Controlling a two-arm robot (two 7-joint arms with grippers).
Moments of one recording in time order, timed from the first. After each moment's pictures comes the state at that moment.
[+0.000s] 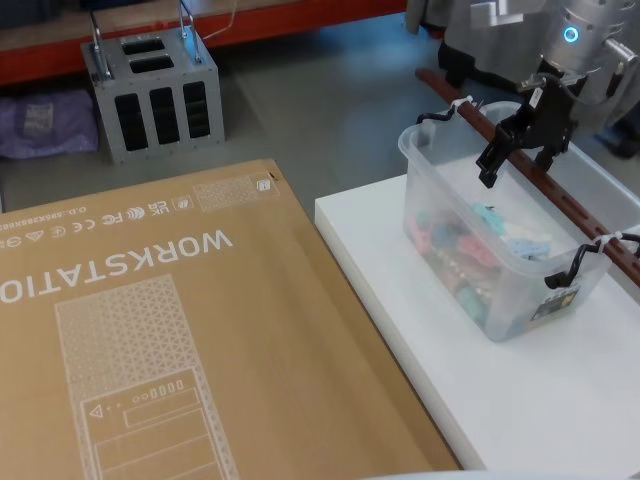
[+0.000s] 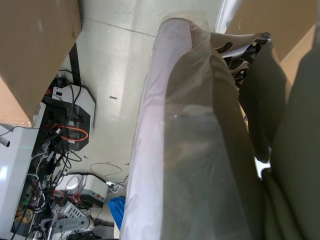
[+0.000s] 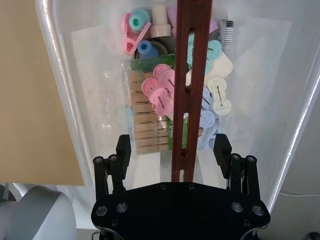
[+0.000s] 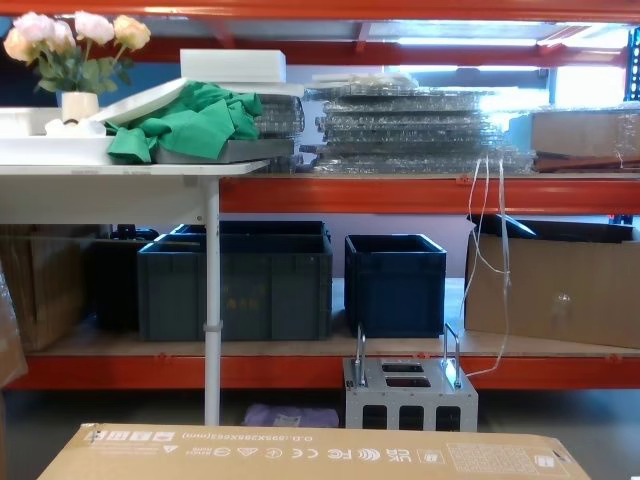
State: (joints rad) left arm -1.47 0.98 1.56 -0.90 0.05 0.15 -1.47; right arm 1.16 0.99 -1.05 -1.18 -0.21 0.10 1.56
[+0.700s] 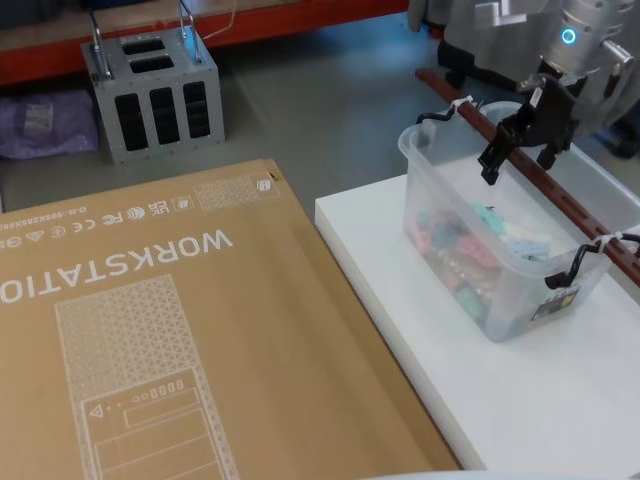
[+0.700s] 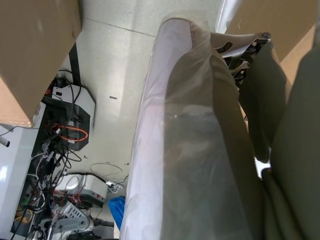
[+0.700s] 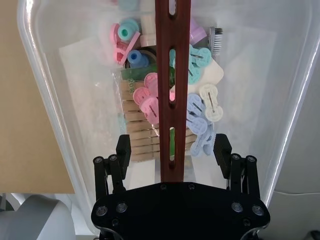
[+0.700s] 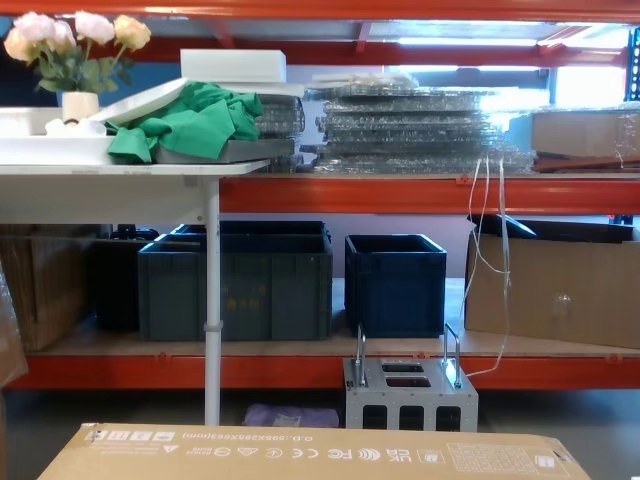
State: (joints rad) left arm -1.47 0.98 1.56 -0.90 0.05 0.15 -1.47; right arm 1.17 0.96 -1.06 -1.13 -0.24 0.10 1.55
